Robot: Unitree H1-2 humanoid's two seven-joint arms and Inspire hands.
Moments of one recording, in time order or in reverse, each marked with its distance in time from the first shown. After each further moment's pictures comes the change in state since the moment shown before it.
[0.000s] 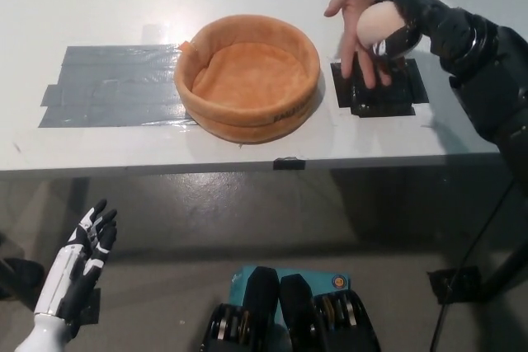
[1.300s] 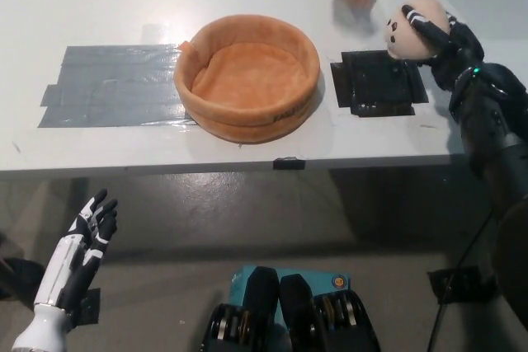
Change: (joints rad) left_arm -0.027 0.004 0.000 0.002 -0.011 0.002 0.000; right_arm 0.055 0.098 -0.963 0.156 0.500 -0.004 -0.139
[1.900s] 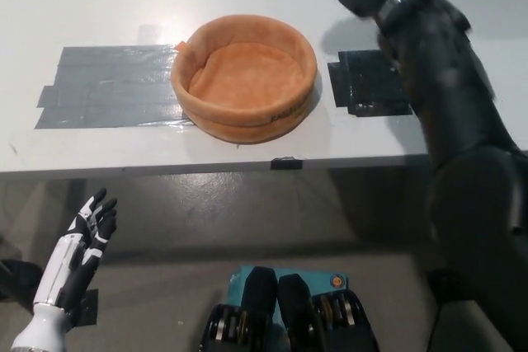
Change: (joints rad) left_arm -0.001 0.001 0.001 -0.005 -0.002 0.000 0.000; right_arm -0.229 0.174 -0.144 -0.086 0.281 0.160 0.068
